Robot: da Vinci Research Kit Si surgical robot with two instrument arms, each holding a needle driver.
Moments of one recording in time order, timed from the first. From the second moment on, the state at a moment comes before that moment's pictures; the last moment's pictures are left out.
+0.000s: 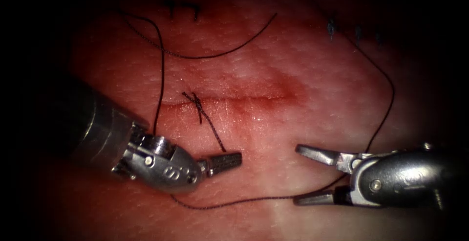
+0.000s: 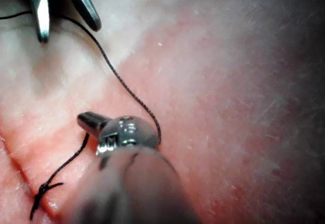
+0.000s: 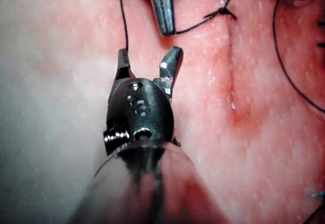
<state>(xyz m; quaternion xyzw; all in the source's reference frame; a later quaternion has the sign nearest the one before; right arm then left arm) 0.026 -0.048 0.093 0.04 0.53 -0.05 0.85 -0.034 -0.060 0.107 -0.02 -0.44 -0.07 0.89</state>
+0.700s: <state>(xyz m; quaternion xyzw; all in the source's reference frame) 0.034 -0.044 0.097 0.04 0.58 -0.08 0.81 -0.028 -0.057 0.101 0.01 -0.46 -0.17 0.87</state>
